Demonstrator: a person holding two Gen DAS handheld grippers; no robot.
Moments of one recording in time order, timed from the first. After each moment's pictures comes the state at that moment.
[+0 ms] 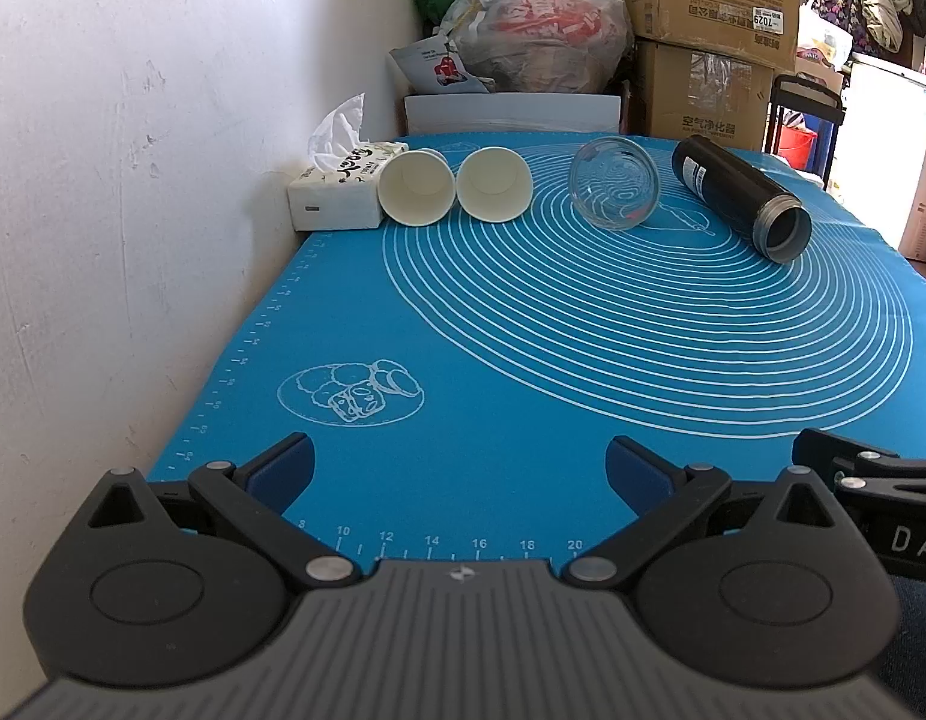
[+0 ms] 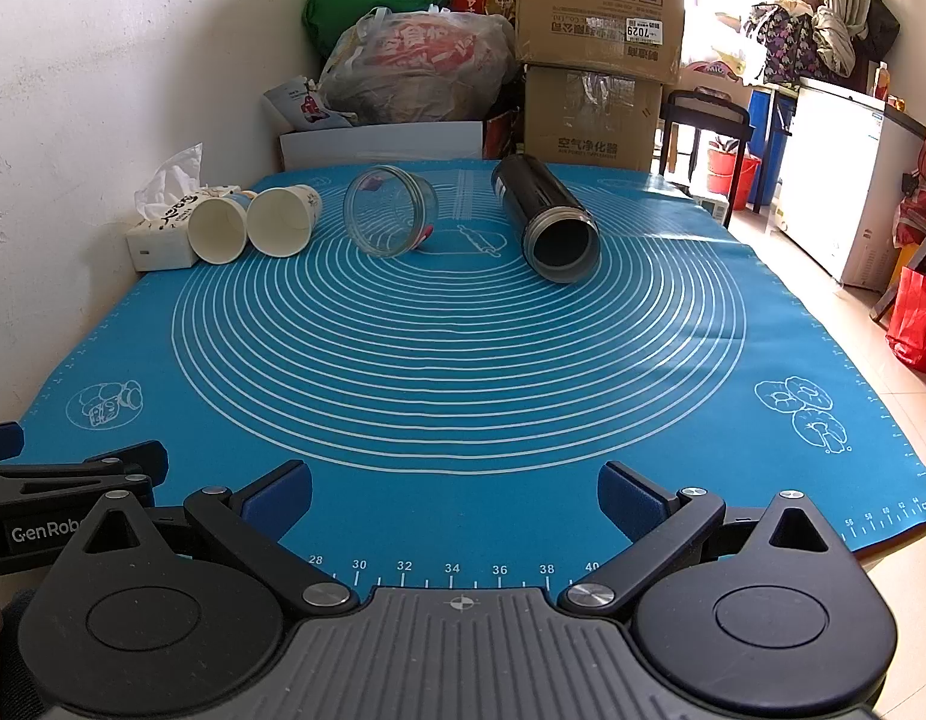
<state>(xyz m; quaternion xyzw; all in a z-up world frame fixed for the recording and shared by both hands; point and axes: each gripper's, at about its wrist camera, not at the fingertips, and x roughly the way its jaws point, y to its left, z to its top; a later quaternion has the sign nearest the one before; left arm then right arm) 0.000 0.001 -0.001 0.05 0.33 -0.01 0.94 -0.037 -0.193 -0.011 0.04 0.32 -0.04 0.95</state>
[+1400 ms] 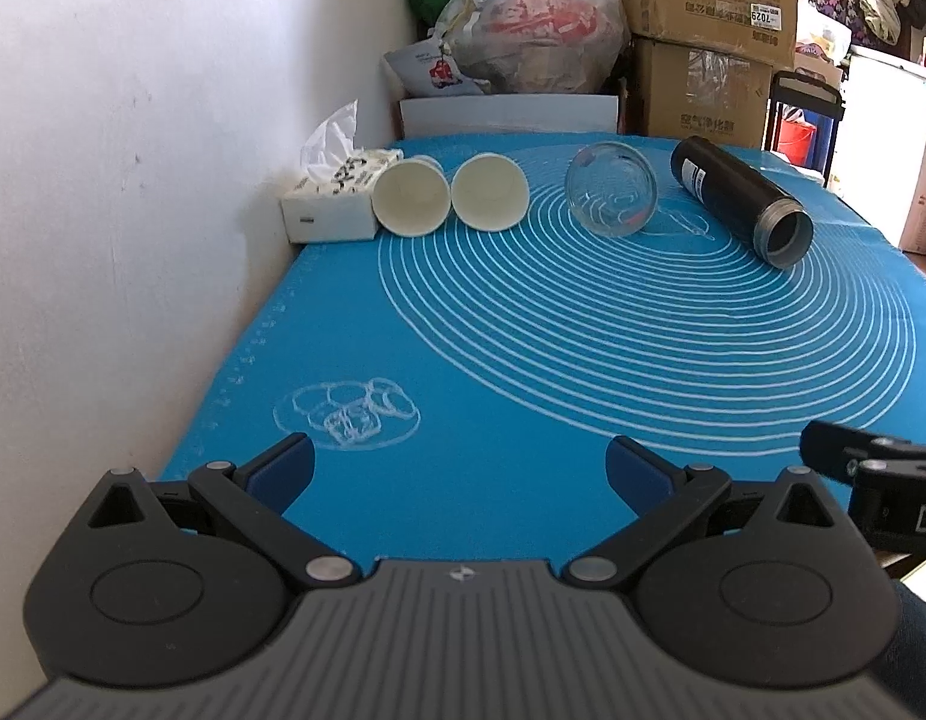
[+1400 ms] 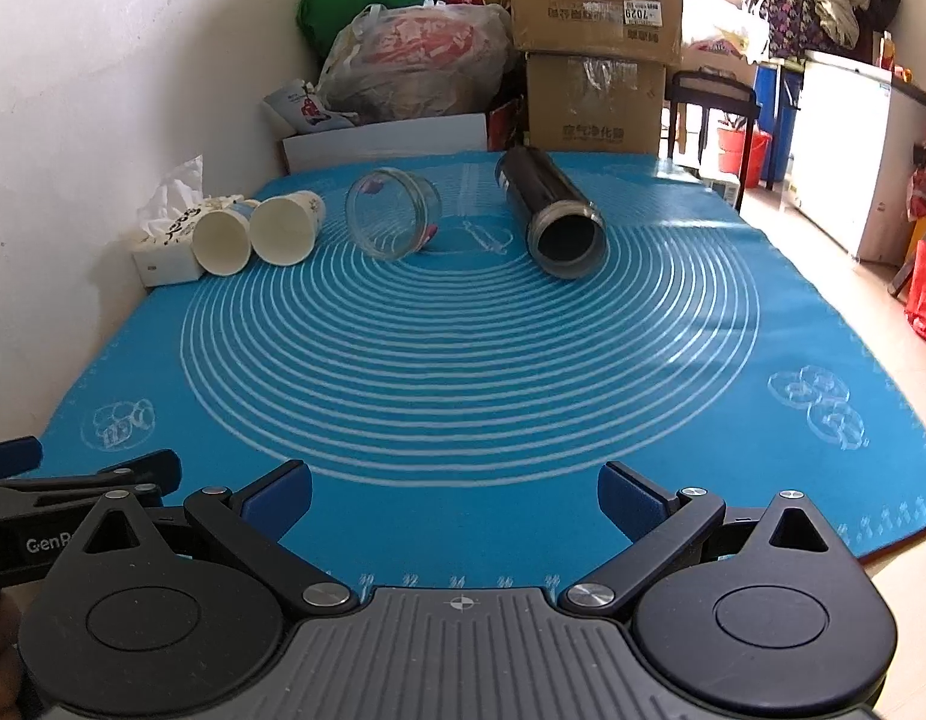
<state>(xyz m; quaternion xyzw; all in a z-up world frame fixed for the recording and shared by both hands) 0.009 -0.005 0.005 0.06 0.33 -0.01 0.94 -0.025 -0.206 -0.004 0.05 0.33 -0.03 0.94</state>
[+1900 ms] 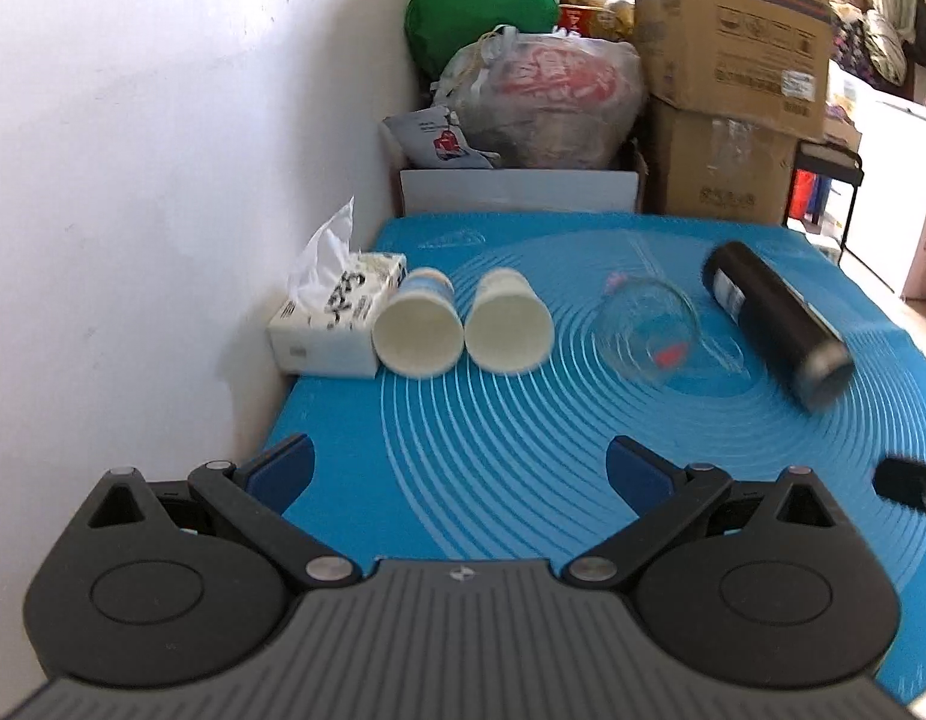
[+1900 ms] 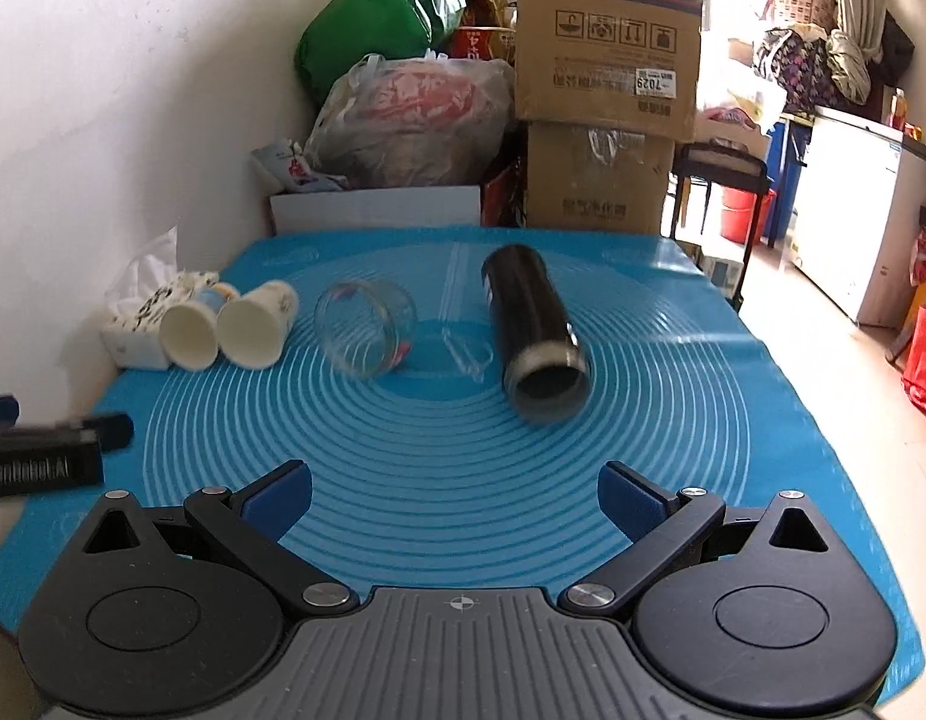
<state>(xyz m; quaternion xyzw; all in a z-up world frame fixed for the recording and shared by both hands) 0.110 0.001 0.057 0.04 0.30 -0.02 0.95 0.050 -0.235 0.048 0.03 0.30 -0.02 0.95</state>
